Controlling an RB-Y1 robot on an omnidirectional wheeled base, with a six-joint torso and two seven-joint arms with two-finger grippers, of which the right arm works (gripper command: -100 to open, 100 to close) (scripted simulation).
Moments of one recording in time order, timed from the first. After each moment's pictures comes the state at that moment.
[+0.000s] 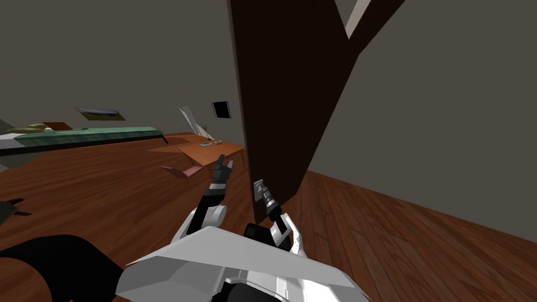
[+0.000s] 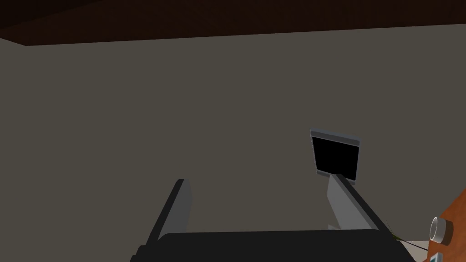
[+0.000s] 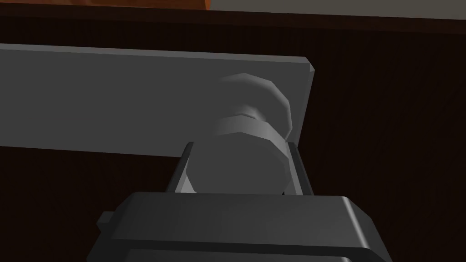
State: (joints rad) arm 0.02 -0.05 0.65 -1.31 0.27 -0.30 -0.26
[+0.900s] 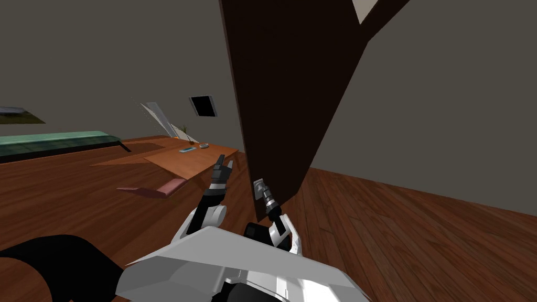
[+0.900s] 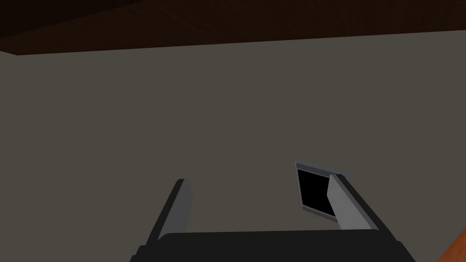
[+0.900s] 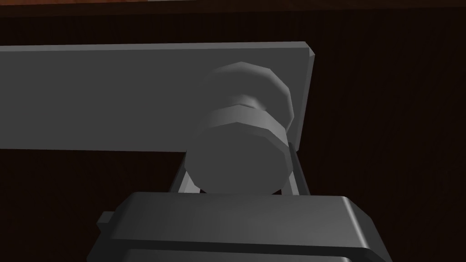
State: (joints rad) arm 0.08 0.00 0.59 -1.35 0.35 -0.29 -0.29
